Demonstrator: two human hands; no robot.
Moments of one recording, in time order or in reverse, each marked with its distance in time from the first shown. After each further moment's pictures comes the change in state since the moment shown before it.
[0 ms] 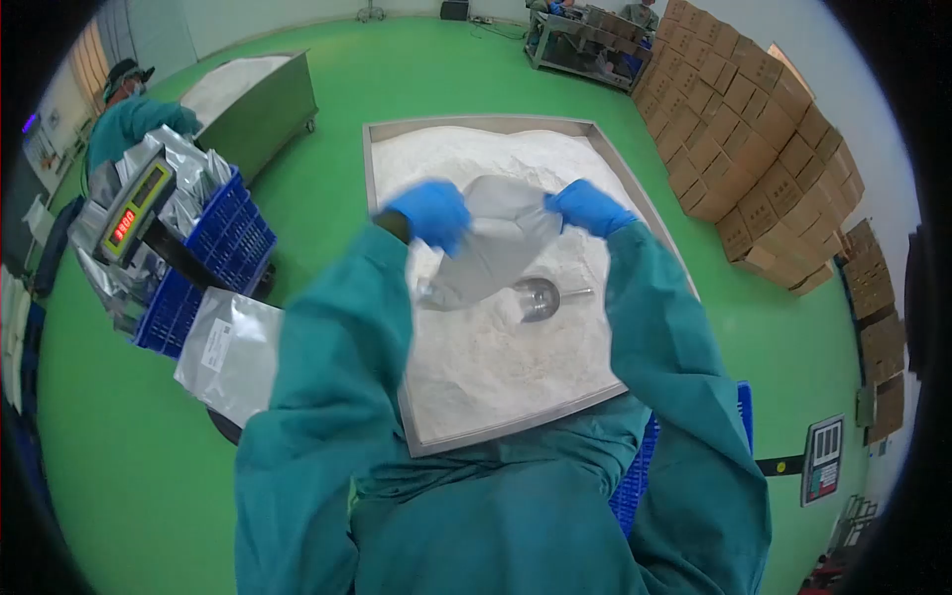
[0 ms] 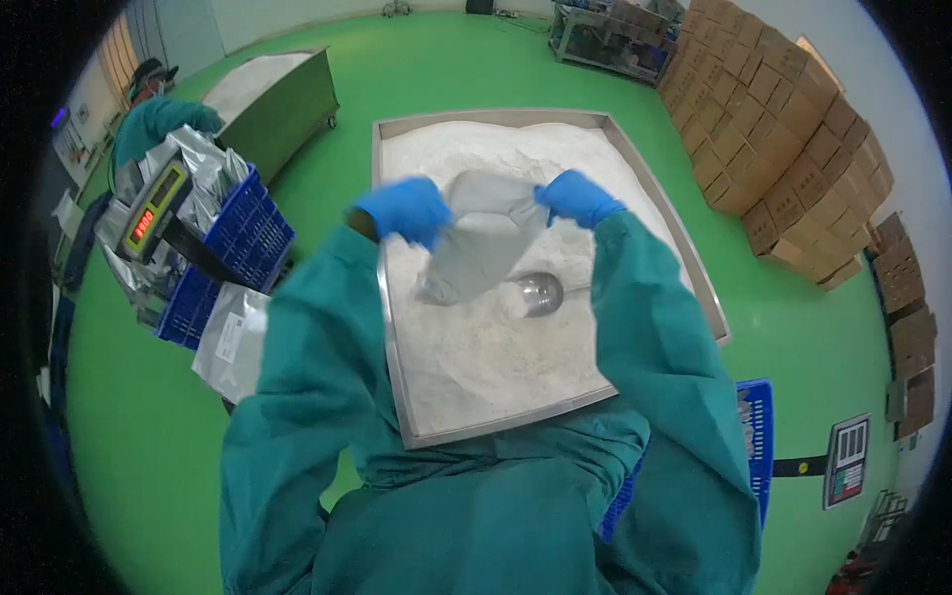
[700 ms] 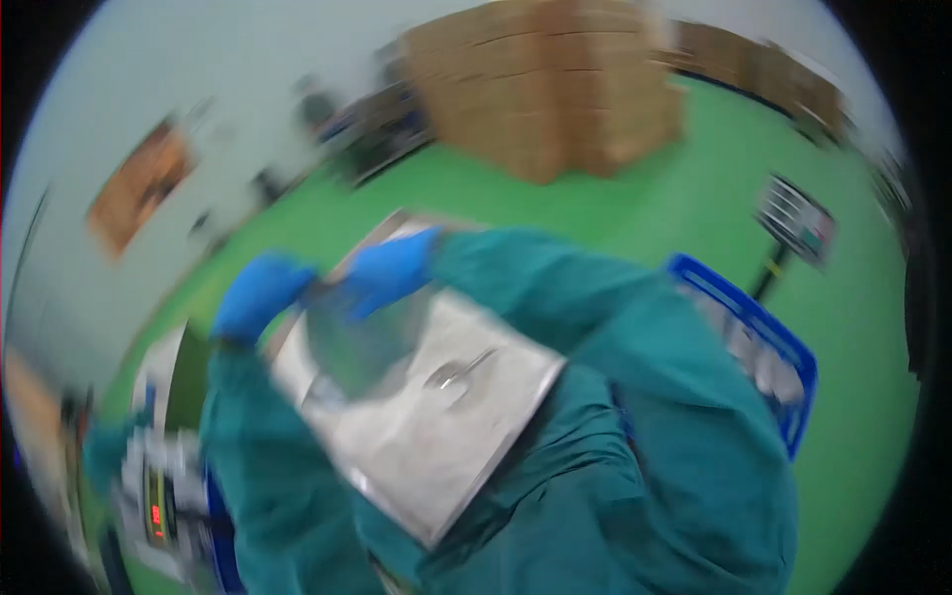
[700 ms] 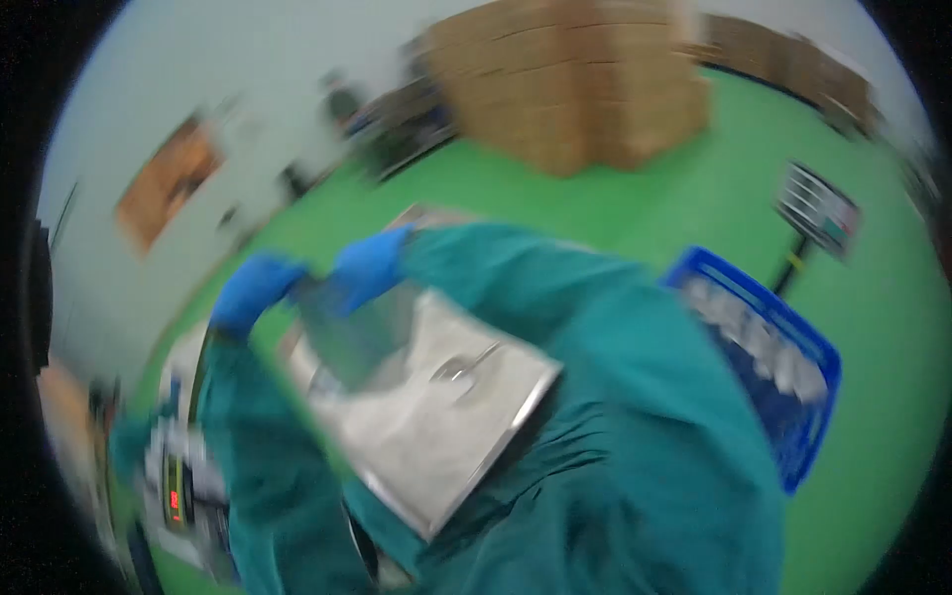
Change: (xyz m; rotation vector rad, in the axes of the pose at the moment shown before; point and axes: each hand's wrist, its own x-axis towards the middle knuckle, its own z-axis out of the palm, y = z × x) left_hand 0.037 0.145 -0.163 0.291 0.240 0.257; right_hand -0.144 -0.095 -0.087 -0.367 0.235 -0.667
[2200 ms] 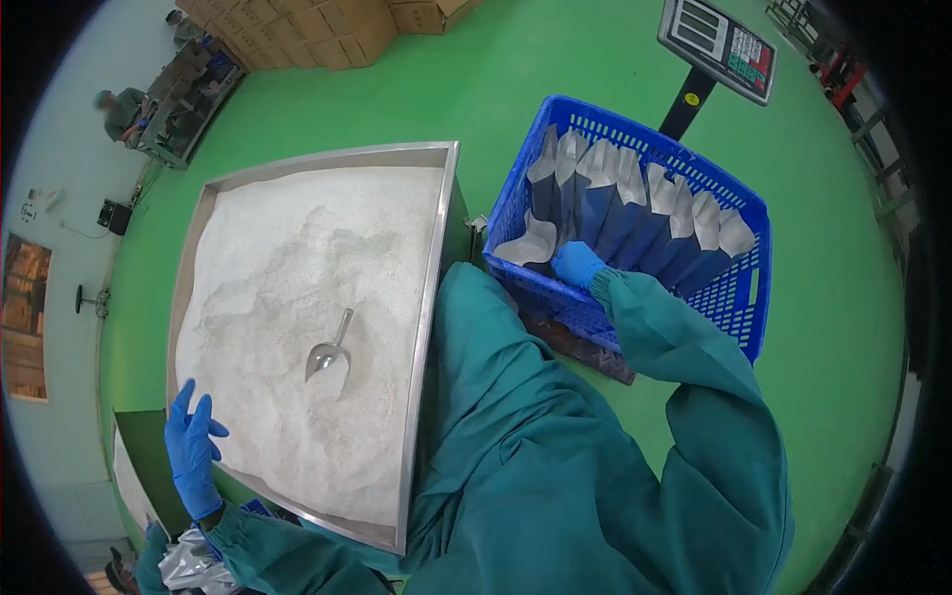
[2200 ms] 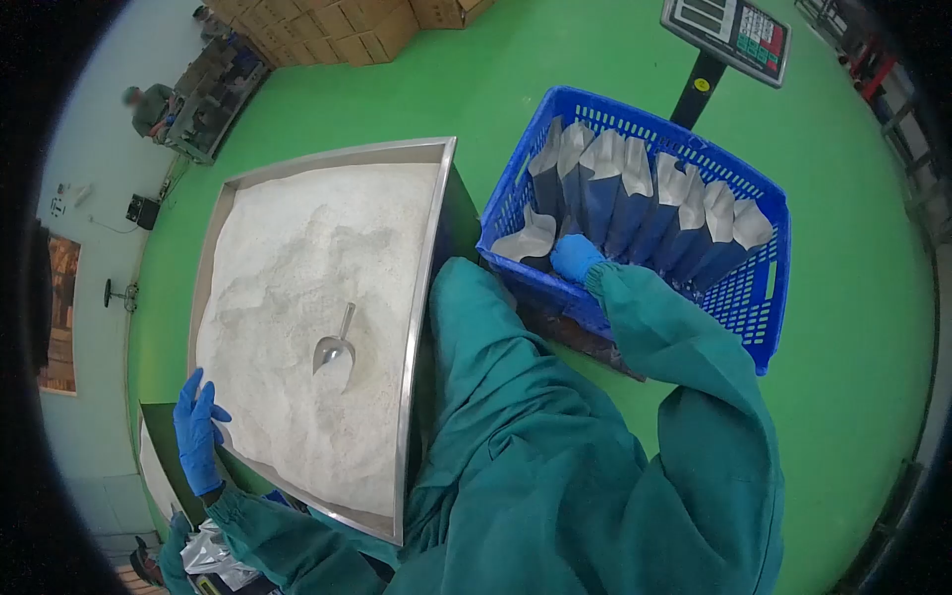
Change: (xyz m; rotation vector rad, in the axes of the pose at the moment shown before) left_hand 0.031 0.067 0.162 -0.649 -0.091 -0.708; right_hand -0.571 0.019 0.230 -0.068 0.013 1.705
